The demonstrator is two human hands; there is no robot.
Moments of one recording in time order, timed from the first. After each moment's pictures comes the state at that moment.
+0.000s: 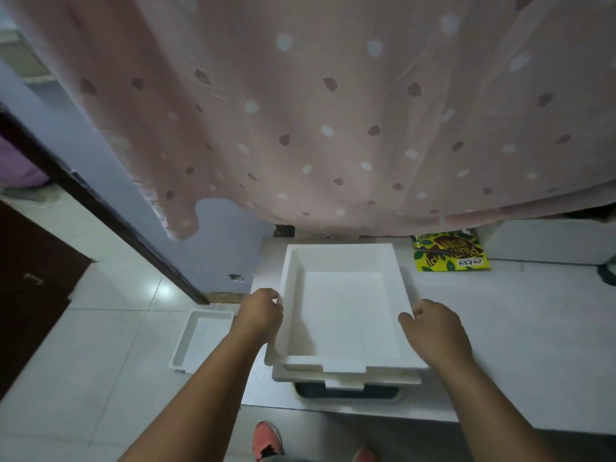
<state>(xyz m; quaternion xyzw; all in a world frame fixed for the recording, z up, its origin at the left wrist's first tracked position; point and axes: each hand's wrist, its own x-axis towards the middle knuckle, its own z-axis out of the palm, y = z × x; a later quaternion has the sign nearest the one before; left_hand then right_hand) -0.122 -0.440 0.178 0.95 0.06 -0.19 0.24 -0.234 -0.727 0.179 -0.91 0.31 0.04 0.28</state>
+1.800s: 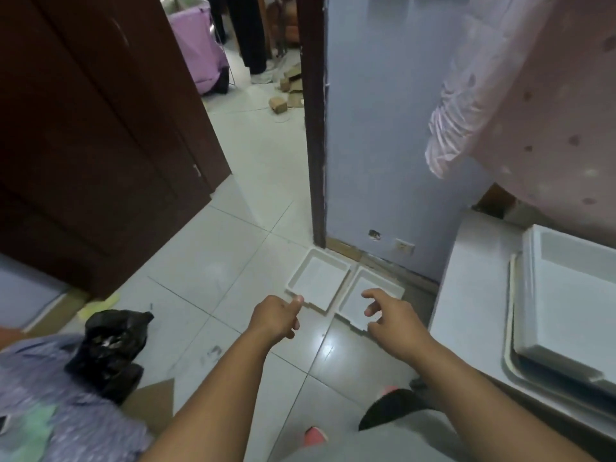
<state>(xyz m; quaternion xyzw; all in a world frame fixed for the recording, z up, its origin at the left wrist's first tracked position) -0.271 0.001 0.172 0.84 0.31 -0.23 0.39 -0.242 -0.240 0.171 -0.90 -0.06 0.26 0.33</state>
